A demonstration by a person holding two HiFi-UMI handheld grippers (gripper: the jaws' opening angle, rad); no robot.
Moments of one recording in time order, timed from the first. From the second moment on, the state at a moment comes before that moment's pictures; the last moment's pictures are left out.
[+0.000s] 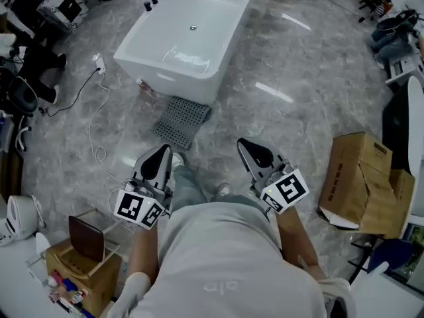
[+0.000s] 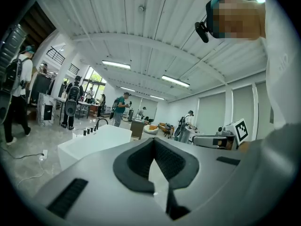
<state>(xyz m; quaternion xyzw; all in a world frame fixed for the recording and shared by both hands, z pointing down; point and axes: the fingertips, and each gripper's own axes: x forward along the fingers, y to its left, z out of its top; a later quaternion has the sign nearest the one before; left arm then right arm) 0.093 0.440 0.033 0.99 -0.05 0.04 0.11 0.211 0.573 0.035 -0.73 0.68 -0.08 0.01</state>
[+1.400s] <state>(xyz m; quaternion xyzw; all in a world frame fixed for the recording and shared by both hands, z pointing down) 0.023 0.069 0.176 0.94 -0.23 0.13 0.23 0.195 0.149 0.191 -0.59 0.76 -0.24 -0.14</state>
